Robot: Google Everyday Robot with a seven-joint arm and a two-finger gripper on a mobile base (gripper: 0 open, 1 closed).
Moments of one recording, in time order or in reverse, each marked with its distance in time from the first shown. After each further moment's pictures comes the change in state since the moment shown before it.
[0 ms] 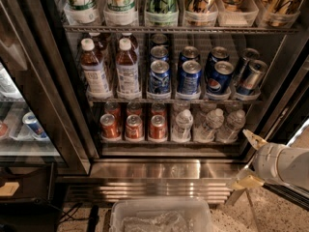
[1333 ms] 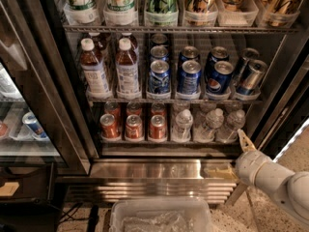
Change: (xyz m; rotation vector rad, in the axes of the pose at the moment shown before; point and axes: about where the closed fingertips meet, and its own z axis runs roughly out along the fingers) arm -0.007 -0.016 0.057 0.257 -0.251 0.236
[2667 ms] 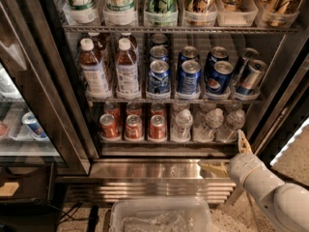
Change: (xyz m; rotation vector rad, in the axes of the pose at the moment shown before) arm -0.002 -0.005 0.013 0.154 -0.086 0.122
